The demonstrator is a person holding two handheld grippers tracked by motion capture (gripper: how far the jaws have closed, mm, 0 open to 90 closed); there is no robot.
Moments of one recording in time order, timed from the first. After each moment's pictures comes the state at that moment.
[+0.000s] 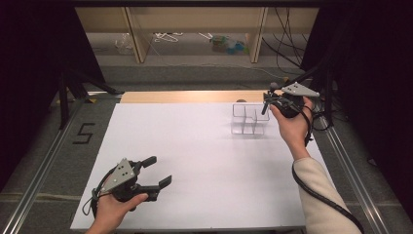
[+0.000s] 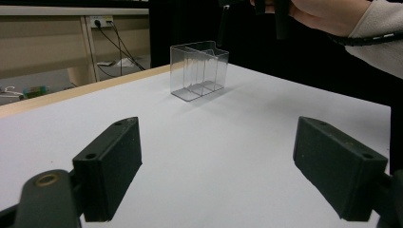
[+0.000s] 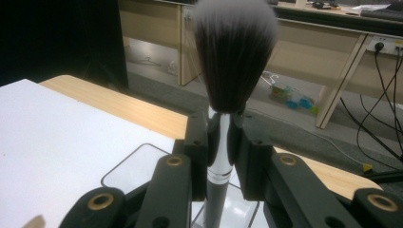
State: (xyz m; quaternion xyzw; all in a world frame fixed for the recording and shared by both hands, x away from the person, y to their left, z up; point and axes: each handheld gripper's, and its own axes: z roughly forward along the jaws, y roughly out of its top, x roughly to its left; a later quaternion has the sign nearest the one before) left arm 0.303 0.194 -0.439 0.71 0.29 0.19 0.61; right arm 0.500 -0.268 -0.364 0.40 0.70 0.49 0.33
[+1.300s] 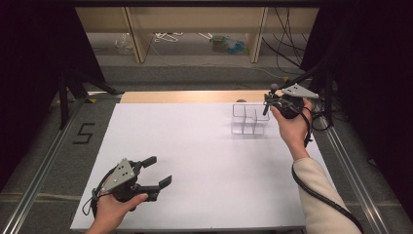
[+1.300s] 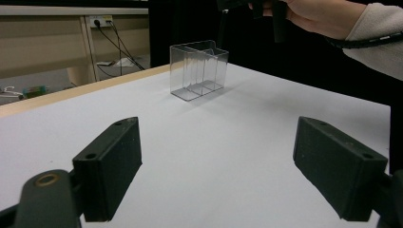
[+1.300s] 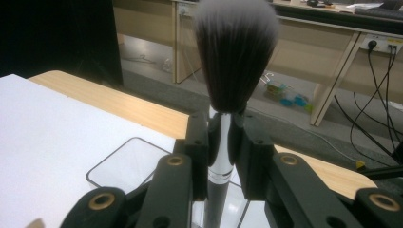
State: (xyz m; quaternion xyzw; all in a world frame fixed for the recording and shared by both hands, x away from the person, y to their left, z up) left arm 0.303 0.193 -0.439 0.71 0.29 0.19 0.61; right arm 0.503 -0.272 -0.372 0.41 0.70 0.48 0.34
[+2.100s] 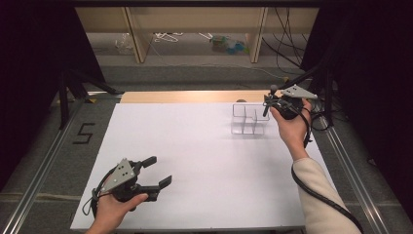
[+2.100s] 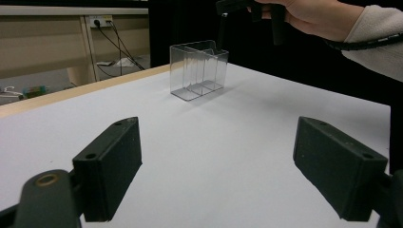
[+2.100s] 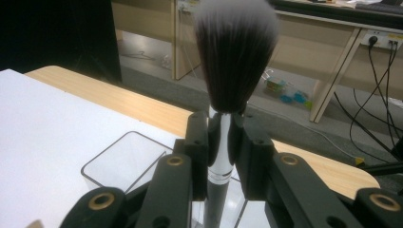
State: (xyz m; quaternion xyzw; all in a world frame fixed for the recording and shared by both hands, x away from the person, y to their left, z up) left arm 0.303 0.193 -0.439 0.71 0.29 0.19 0.61; right arm 0.505 -0.272 -0.377 0.41 0.71 0.47 0.33
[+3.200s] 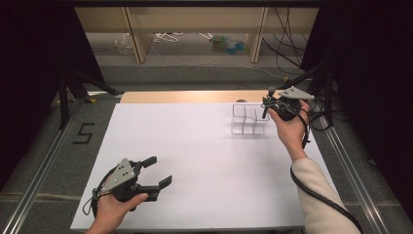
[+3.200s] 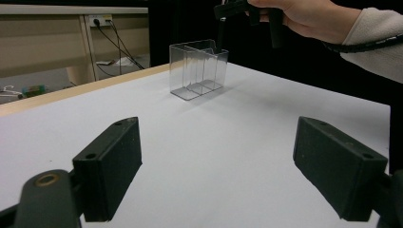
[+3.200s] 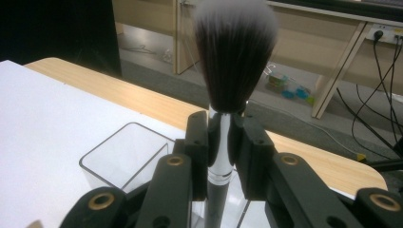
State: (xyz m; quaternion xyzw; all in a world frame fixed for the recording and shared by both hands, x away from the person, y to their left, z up) left arm 0.303 0.193 -0.440 0.71 0.29 0.19 0.61; right arm 0.507 -0.269 -0.383 0.41 0.71 0.47 0.32
